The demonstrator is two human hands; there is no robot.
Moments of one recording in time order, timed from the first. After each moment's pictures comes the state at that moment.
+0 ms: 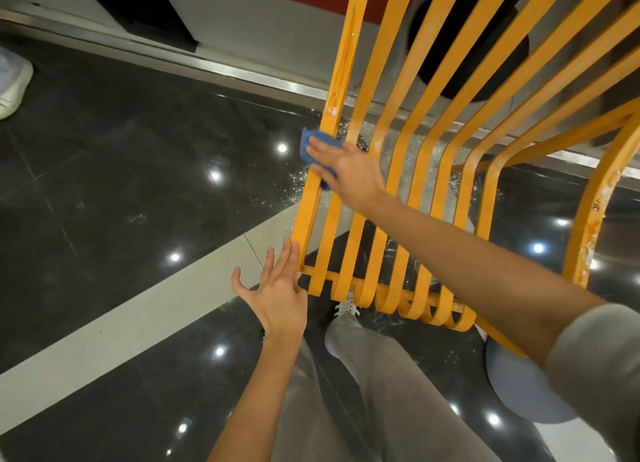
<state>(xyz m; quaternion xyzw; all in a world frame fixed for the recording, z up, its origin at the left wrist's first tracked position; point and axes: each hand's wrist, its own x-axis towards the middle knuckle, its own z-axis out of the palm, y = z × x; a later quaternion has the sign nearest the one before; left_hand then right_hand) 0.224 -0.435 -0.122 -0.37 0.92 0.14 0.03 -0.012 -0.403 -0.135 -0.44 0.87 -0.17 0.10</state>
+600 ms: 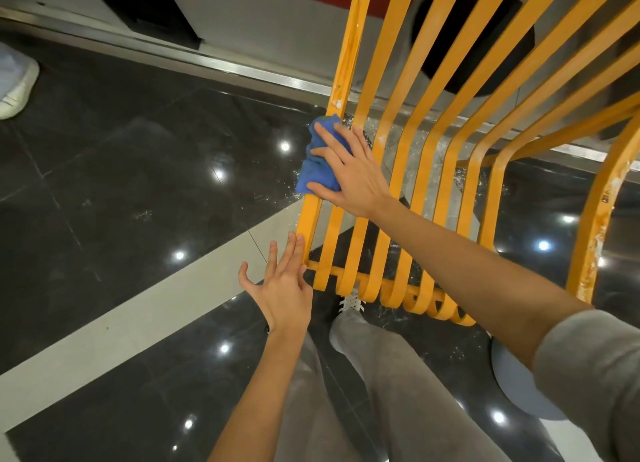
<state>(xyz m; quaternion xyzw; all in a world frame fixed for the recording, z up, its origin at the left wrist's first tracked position) 0.232 -0.437 -0.127 -0.36 0.92 0.14 0.03 0.004 -0.393 -0.151 -0.49 0.84 -0.20 0.04</state>
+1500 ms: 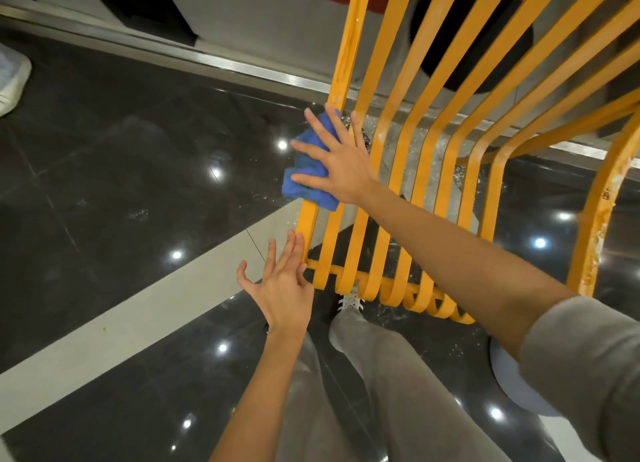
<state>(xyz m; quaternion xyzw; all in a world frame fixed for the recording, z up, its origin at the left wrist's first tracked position) 0.233 -0.437 -0.133 -0.36 0.92 0.15 0.01 -0.003 -0.417 -0.152 -0.50 0.85 -0.16 0.06</state>
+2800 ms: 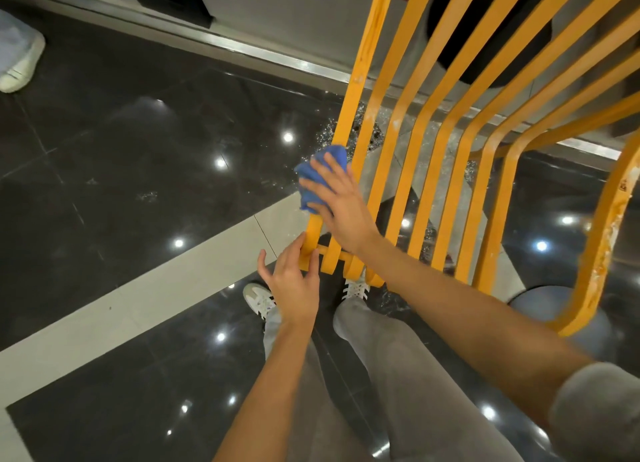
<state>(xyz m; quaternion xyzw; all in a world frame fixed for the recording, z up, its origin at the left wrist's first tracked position) 0.260 -0.428 -0.155 -0.42 0.85 0.30 -0.12 0.105 -0.392 -0.159 -0.43 0.84 -0.31 0.14</state>
